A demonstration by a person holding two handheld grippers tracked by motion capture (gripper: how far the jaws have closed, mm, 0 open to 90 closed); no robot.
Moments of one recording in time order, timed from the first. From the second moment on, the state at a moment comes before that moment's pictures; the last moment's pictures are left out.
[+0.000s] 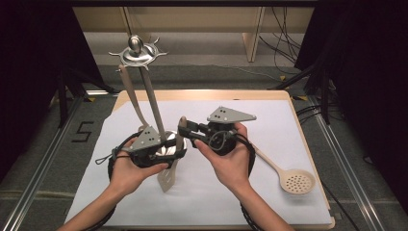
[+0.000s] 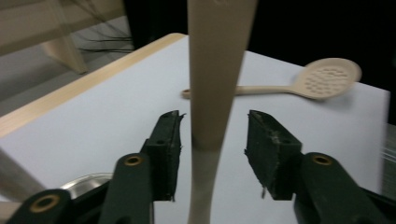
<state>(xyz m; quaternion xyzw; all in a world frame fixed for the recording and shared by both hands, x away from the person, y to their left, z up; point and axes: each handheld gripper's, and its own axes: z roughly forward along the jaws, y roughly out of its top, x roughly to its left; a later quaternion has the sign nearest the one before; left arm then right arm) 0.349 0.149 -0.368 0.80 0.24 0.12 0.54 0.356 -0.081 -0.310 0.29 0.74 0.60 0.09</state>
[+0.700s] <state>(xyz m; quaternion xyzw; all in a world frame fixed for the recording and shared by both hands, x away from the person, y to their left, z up) 0.354 0.146 -0.363 0.81 0.12 -0.02 0.58 0.364 -0.102 -0.300 0.14 0.76 0.63 -0.01</state>
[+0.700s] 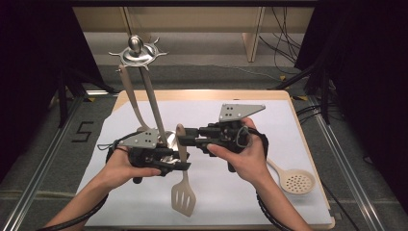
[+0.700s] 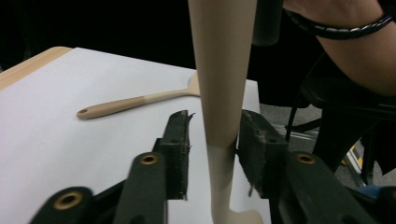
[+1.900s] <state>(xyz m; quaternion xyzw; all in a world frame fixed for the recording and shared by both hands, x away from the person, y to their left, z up) 0.360 0.163 -0.340 0.81 0.21 0.08 0.54 0.365 -0.212 -0.387 0.40 0.73 0.53 0.17</state>
